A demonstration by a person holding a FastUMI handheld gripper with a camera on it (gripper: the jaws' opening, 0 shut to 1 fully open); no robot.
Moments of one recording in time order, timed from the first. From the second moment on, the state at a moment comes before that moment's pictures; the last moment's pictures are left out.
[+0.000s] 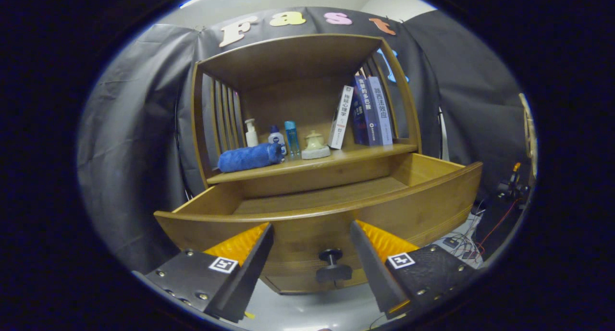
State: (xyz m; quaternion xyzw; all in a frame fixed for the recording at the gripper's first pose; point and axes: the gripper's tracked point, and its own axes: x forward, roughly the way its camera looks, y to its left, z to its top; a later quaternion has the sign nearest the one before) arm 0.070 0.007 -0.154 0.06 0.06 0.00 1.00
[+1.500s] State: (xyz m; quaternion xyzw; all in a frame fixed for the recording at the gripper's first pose) arm 0.155 0.007 -0.150 0.03 0.01 0.01 1.00
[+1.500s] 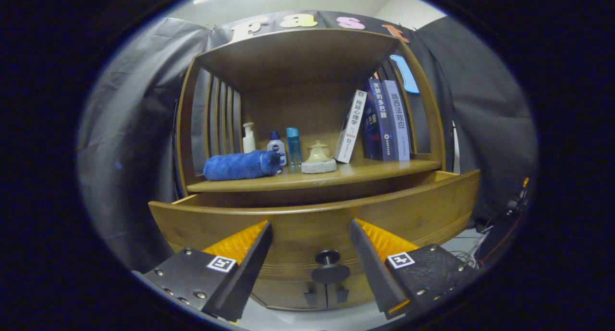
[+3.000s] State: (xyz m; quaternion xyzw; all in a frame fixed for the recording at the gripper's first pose) arm 0.248 0.010 -0.159 -0.04 0.05 0.00 1.00
